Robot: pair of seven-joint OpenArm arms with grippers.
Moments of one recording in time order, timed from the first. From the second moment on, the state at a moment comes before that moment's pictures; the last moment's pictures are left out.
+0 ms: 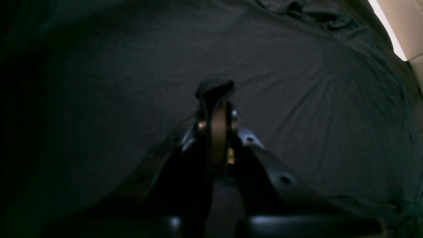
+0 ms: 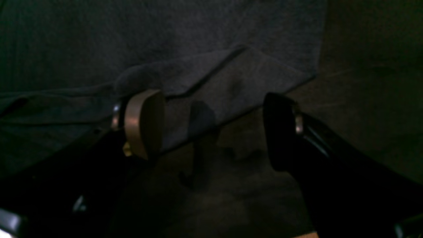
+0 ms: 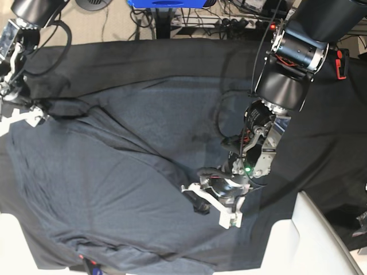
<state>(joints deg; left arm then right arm) -22.5 -9.8 22.7 59.1 -35.8 -0.5 17.0 -5.7 1.5 37.7 85.8 15.4 8.6 -51.3</state>
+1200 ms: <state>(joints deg) 33.4 -17.4 -6.3 99.7 -36.1 -0.7 17.3 -7.6 4.5 53.1 70.6 30.2 24.8 -50.6</state>
